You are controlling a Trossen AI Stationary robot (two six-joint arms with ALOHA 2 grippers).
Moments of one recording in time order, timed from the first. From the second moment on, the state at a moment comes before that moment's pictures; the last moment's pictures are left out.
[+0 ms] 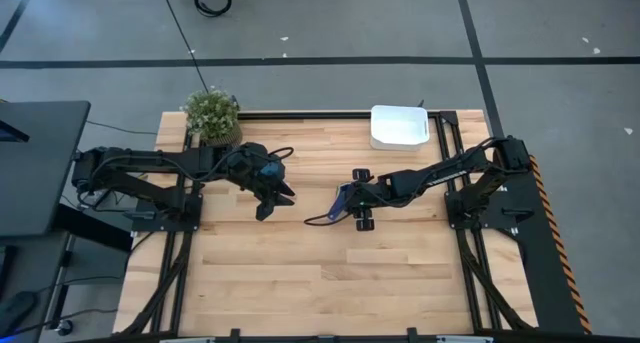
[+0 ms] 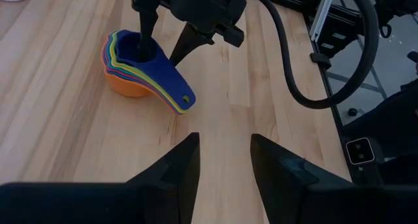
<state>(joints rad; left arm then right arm) 0.09 1.22 0.92 -0.34 0.26 -0.21 0.06 1.64 0.90 -0.31 0.21 -0.08</state>
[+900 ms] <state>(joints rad) 0.09 1.22 0.92 -0.34 0.26 -0.21 0.06 1.64 0.90 -0.29 0.21 -0.08</state>
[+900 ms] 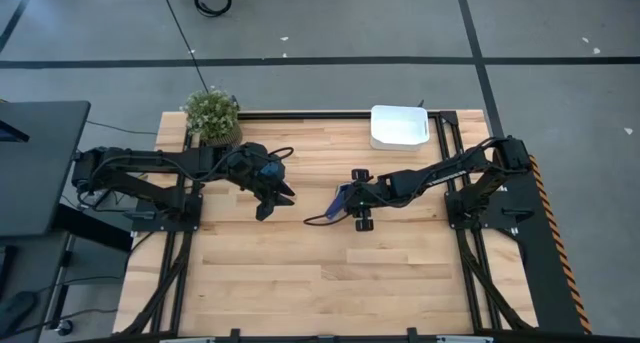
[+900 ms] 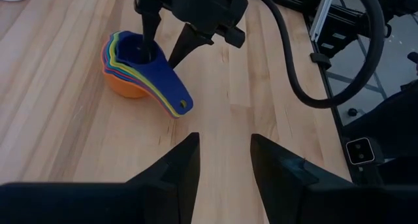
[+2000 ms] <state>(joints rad) 0.09 1.22 0.92 -0.34 0.26 -0.21 0.06 1.64 0.90 -0.28 0.21 -0.12</state>
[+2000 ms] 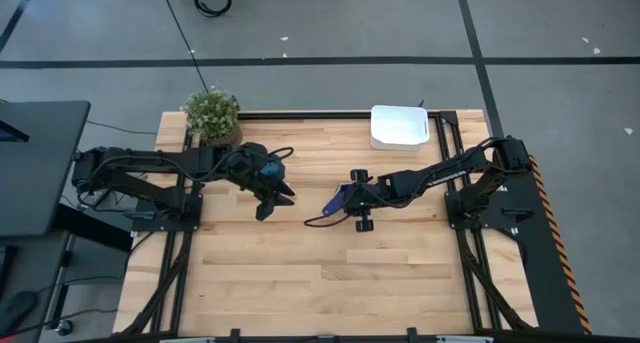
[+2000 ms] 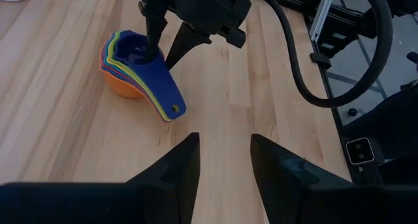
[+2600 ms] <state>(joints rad) 0.09 1.22 0.92 -0.34 0.26 -0.21 0.03 1.60 0.90 -0.33 0.19 -0.13</state>
